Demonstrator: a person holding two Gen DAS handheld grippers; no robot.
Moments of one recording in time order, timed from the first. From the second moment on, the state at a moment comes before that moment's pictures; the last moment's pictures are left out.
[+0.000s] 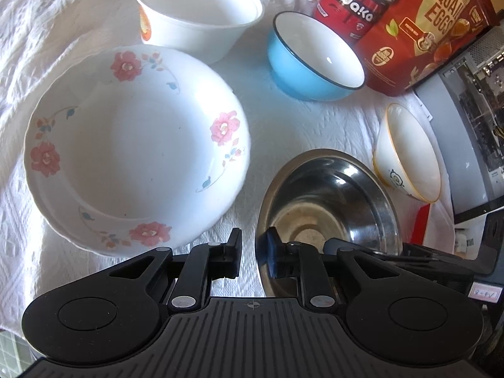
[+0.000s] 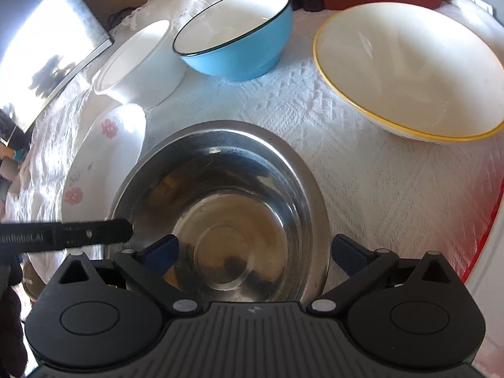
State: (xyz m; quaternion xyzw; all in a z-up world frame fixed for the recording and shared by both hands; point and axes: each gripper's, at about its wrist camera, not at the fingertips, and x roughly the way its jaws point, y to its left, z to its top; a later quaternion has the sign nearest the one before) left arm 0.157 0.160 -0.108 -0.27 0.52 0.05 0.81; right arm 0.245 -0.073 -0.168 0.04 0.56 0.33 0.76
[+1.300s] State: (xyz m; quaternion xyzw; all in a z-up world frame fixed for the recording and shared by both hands) left arm 0.126 0.257 -0.072 -0.24 0.45 0.15 0.85; right arm 0.209 0.056 -0.092 -0.04 0.44 0.38 0.81
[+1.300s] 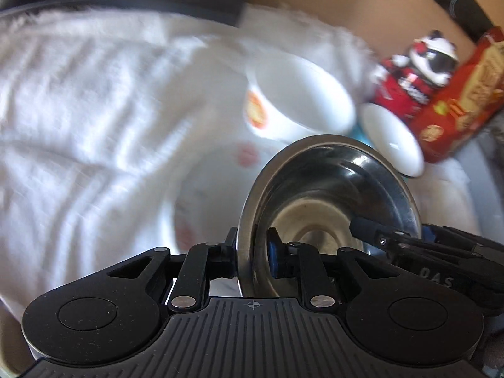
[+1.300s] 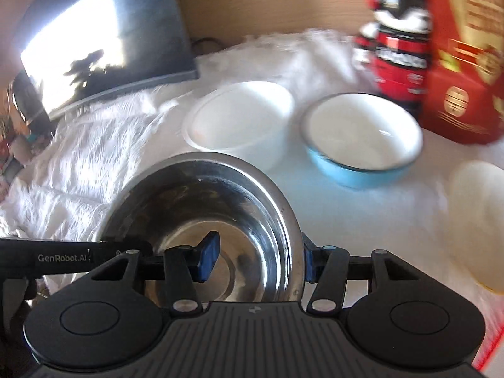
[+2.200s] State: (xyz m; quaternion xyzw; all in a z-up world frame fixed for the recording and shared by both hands) left arm 0.143 0.302 -0.111 -0.21 0.47 0.09 0.86; right arm 0.203 0.112 -0.115 -0.08 0.42 0.29 0.85
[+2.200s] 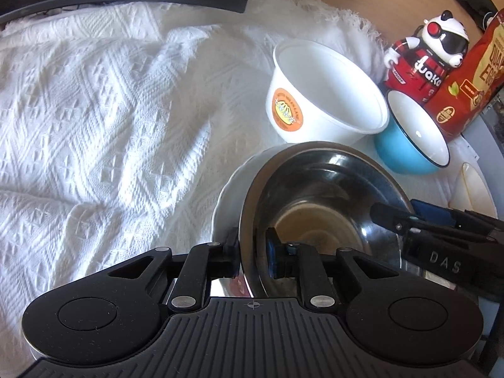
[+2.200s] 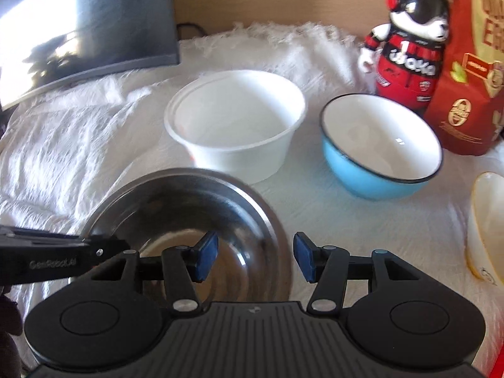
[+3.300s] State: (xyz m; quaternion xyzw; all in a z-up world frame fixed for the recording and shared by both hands) left arm 0.184 0.287 -0.125 -0.23 0.49 0.11 0.84; right arm 0.238 0.064 -0.140 0.02 0.55 0.29 0.78
